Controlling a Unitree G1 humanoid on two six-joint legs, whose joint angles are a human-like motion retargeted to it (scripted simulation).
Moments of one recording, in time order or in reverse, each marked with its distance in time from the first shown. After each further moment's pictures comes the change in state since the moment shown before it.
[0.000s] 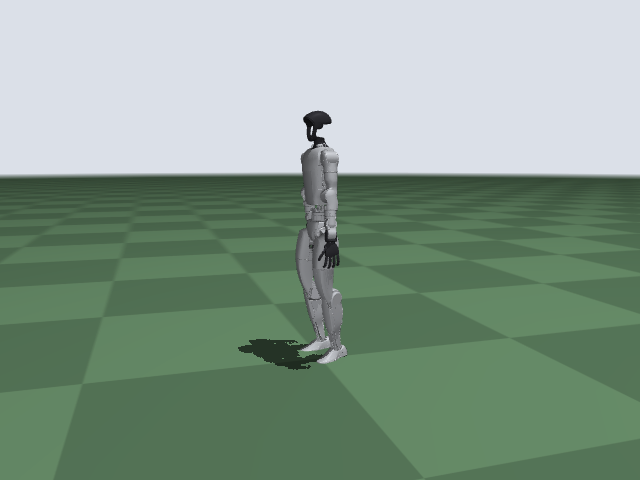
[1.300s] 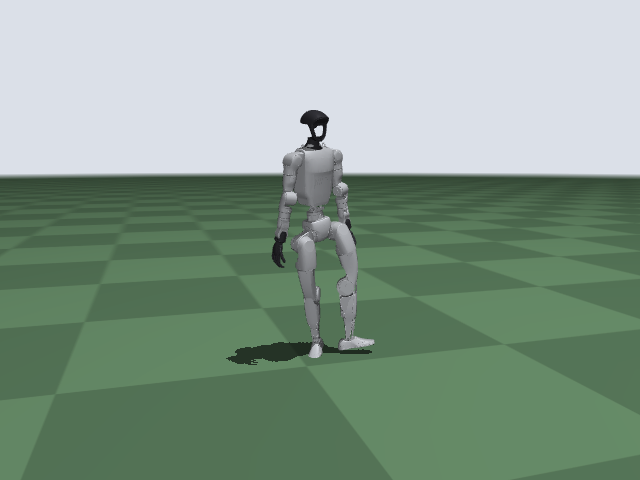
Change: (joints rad) left arm -0.039 0.021 0.033 0.021 -0.107 -0.039 0.049; right arm -0.021 -0.076 -0.059 -0.005 0.063 -0.021 0.006; waist 0.069 -0.162 0.093; left_leg -0.204 0.163 0.529 0.145 -0.023 -0.183; right_leg 0.153 -0.047 -0.850 -0.137 -0.087 0.039
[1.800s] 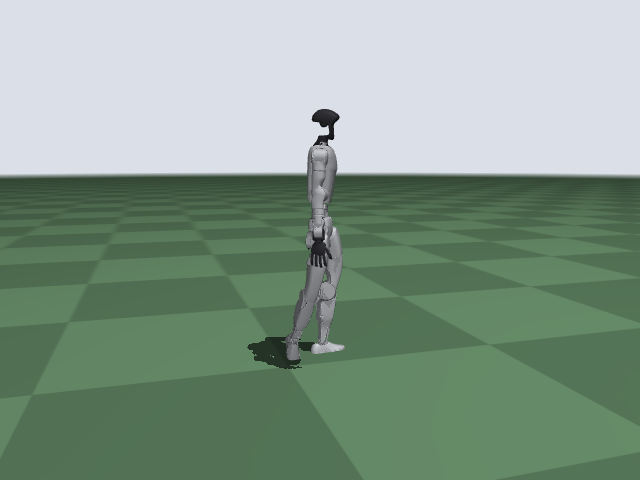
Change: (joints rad) left arm 0.119 -0.041 0.112 0.041 -0.021 0.001 0.062; right arm -0.043 0.037 0.084 -0.113 -0.064 -0.029 0.007; waist 0.027 0.161 0.020; left_leg 0.153 0.008 -0.256 -0.079 0.026 -0.019; right_leg 0.115 -0.040 -0.170 0.364 0.232 -0.022
